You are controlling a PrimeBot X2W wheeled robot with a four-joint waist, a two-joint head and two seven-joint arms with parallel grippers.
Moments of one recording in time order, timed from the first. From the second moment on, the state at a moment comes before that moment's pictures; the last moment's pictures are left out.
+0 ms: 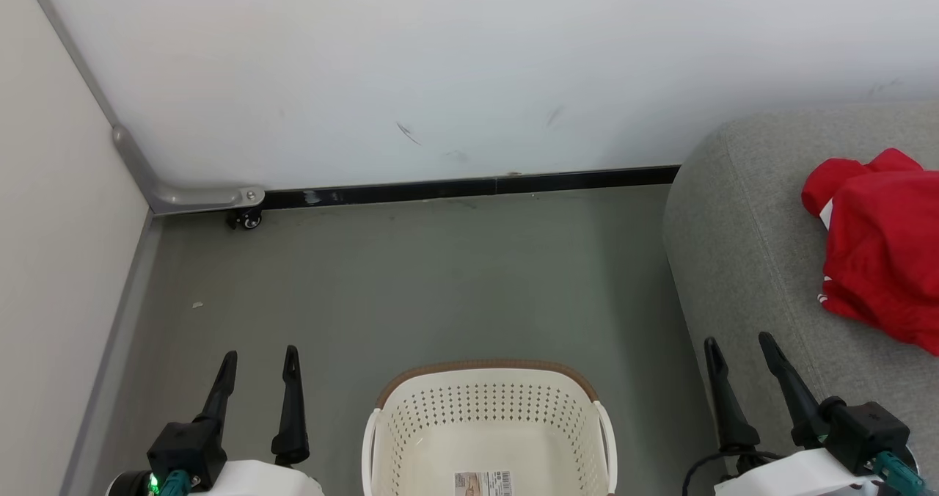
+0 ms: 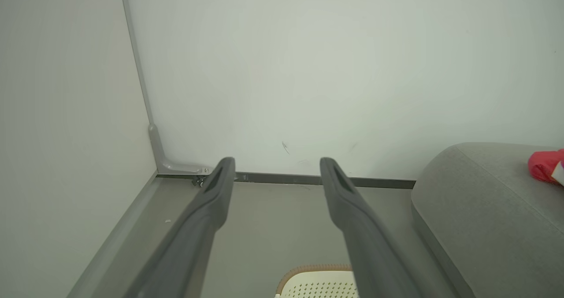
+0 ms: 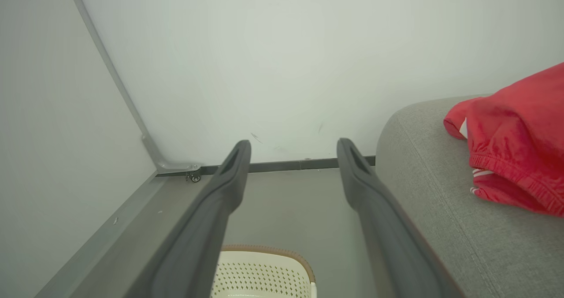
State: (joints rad) left arm -0.01 0.10 -0.17 0.21 -0.26 0.11 -0.25; right arm 0.04 -0.04 -0.01 0.23 0.18 0.13 -0.19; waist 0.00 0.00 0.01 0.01
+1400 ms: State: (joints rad) left arm 0.01 0.07 -0.11 0.32 -0.47 0.08 -0.17; right arm 0.08 -0.03 0.01 0.27 0.42 0.13 -0.17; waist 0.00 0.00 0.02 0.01
